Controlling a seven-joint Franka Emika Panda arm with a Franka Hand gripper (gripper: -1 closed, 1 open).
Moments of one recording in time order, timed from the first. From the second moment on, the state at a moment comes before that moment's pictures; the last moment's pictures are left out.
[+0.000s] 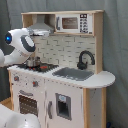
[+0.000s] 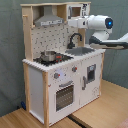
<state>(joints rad) -0.87 -0.89 1.08 -2.12 0.01 3.13 -1.64</state>
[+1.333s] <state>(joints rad) -1.10 -0.76 1.15 -2.00 0.01 3.19 -1.70</state>
